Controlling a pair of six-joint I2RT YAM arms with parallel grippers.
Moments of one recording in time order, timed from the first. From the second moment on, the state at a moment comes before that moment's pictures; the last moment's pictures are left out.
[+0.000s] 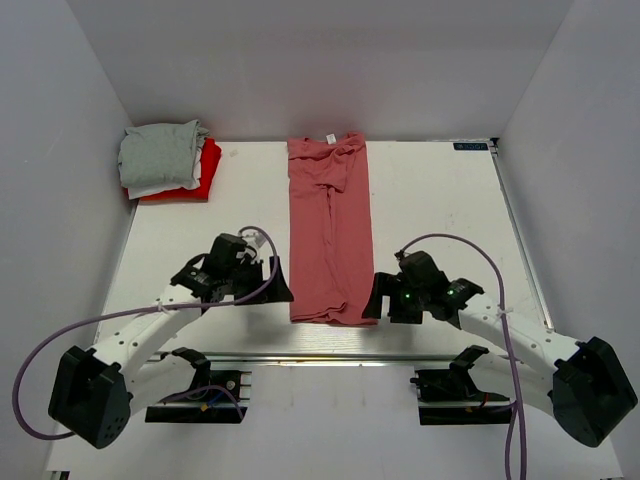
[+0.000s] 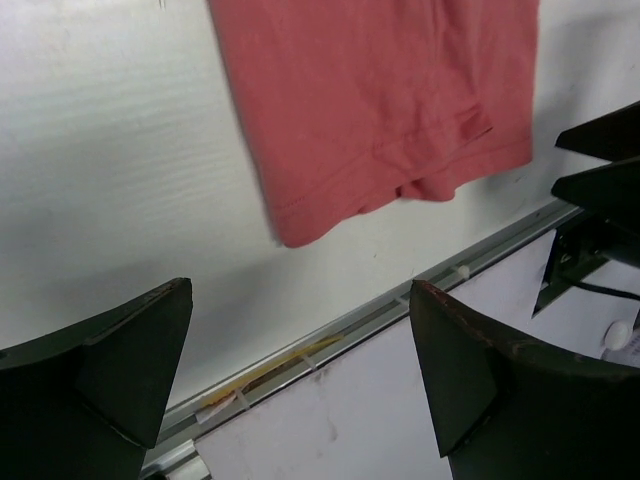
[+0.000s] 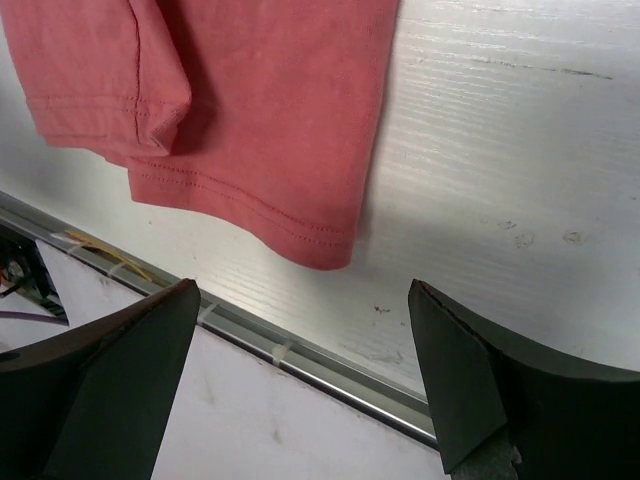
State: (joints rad) left arm -0.48 1.03 0.63 -0.50 0.33 -0.53; right arm 0.67 1.01 0.50 -0.46 -0.21 0.71
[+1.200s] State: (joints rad) left arm -0.70 1.40 0.61 -0.21 0.20 -0.60; right arm 0.67 1.17 0.43 -0.24 -0.23 0.77
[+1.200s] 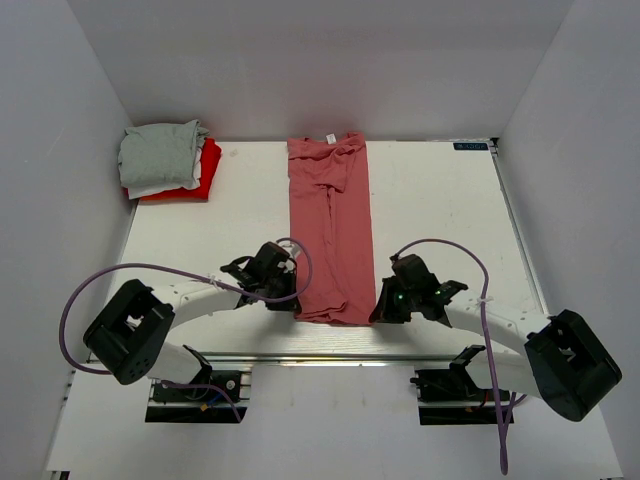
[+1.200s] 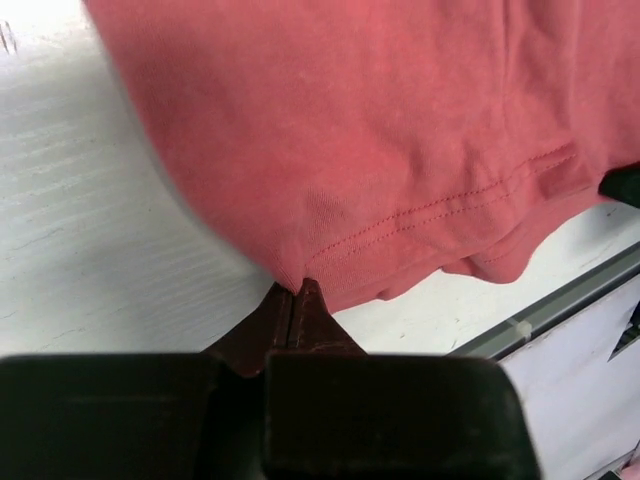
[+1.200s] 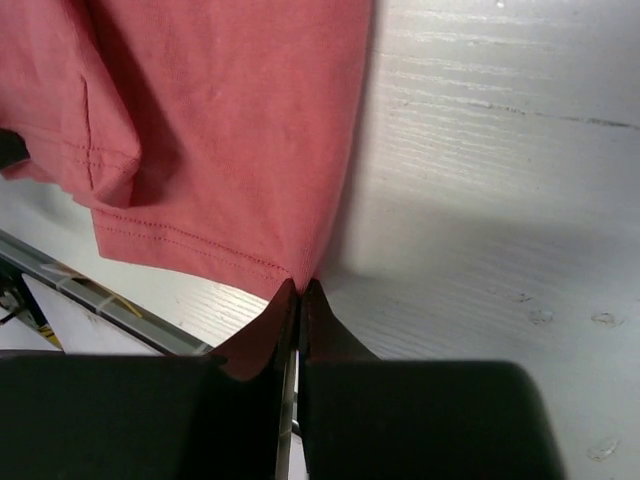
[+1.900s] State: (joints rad) left arm -0.57 1.65 1.20 -0.47 0.17 -0.60; right arm 0.60 1.45 1.02 -0.40 -0.01 0.59
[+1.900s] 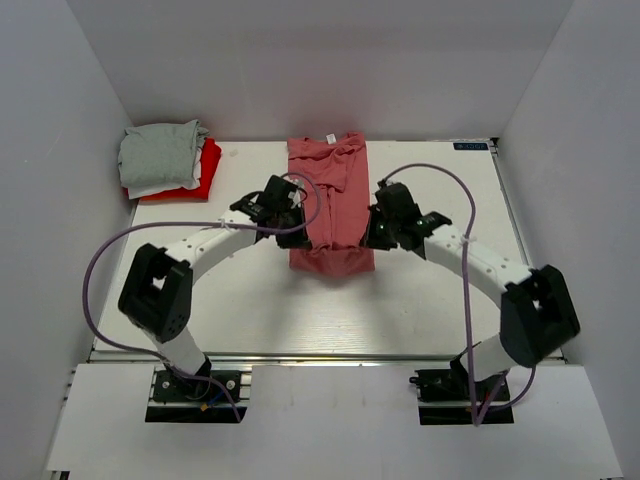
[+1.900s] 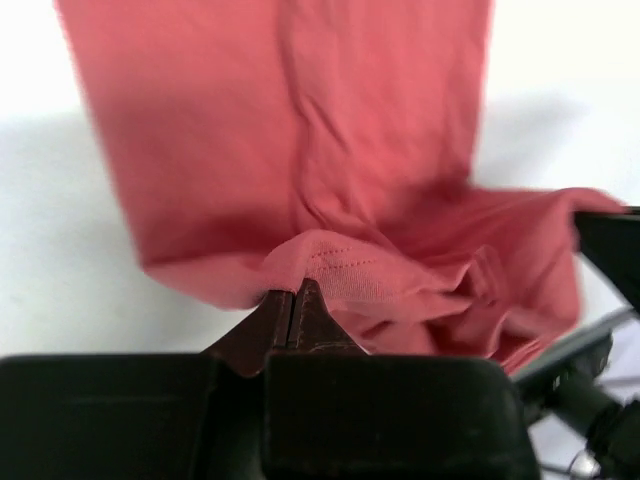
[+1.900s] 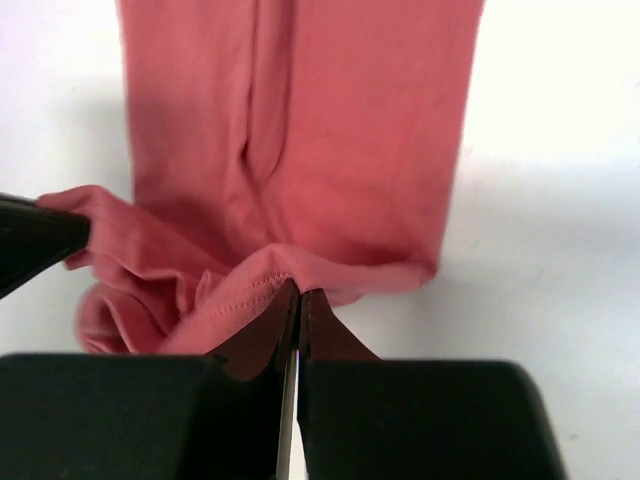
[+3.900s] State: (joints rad) left arm -0.19 2.41 2.16 -0.42 0.23 -0.65; right arm 0.25 2.33 2.07 -0.41 -0.28 0.44
